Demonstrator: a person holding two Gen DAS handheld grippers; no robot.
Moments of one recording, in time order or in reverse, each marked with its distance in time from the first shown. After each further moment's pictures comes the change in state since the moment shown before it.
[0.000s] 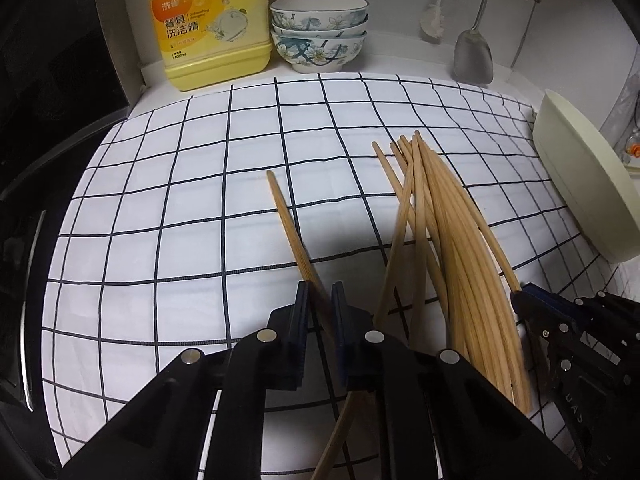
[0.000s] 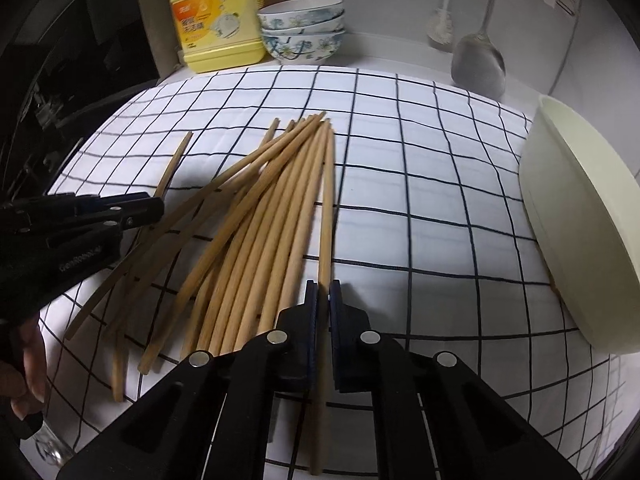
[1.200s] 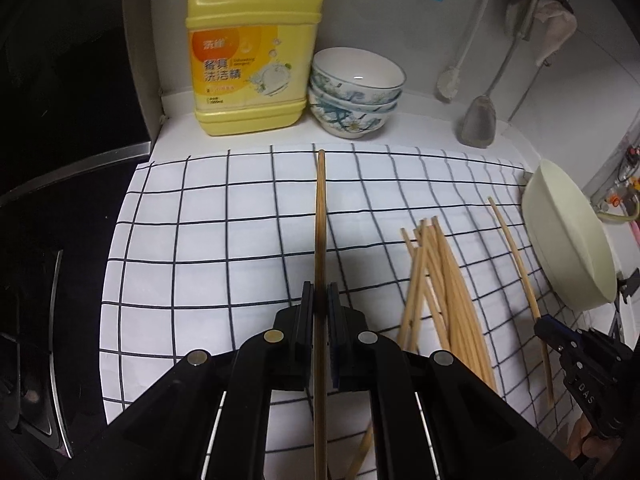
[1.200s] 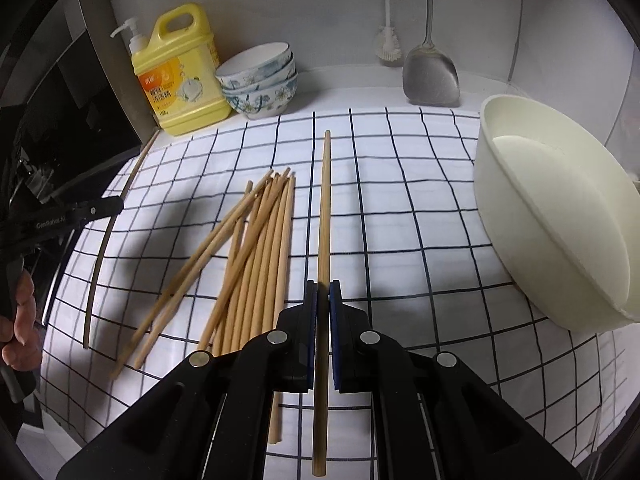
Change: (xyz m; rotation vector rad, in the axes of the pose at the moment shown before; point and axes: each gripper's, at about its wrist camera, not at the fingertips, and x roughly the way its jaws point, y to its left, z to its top) left arm -0.044 0.053 0.056 -0.046 -0.049 -0.096; right arm -0.044 -0.023 0.023 0.171 -0.071 0.017
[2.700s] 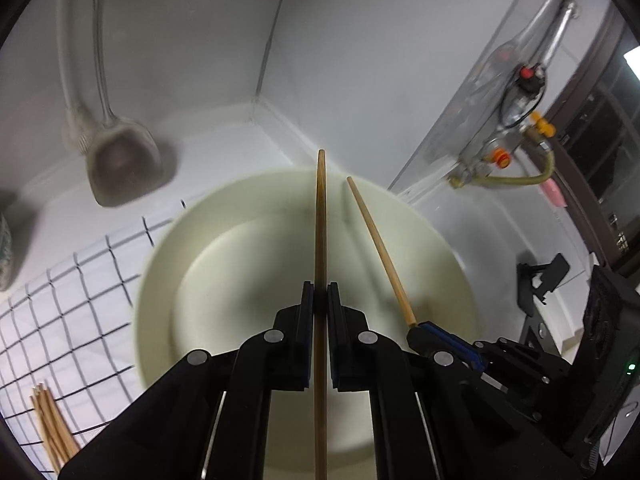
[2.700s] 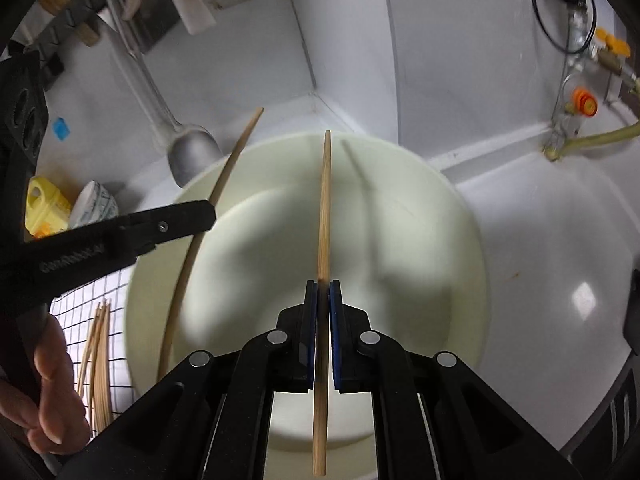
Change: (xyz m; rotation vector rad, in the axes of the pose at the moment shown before) left arm 0.098 -0.399 0.088 0.291 0.100 -0.351; right arm -0.041 -0.298 0.051 0.305 -0.032 -0.087
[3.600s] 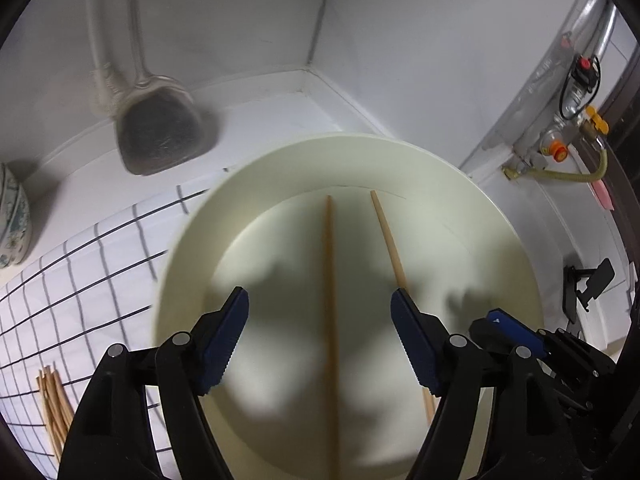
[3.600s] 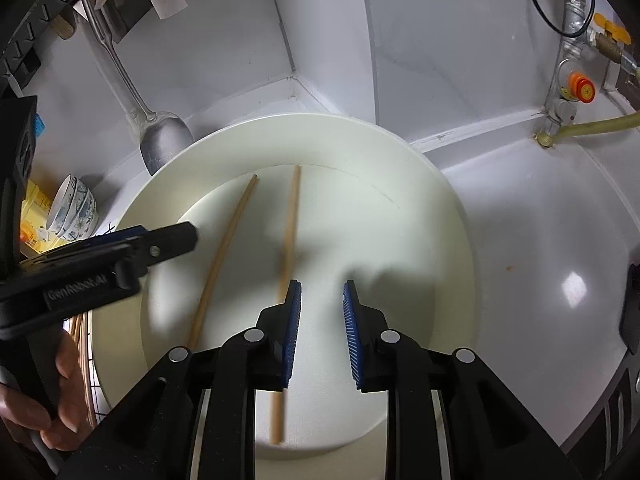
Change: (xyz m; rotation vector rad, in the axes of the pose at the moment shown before) left arm 0.018 0.035 -0.007 -0.061 0.035 0.142; right arm 0.013 -0.010 0.002 0.010 0.033 -0.055
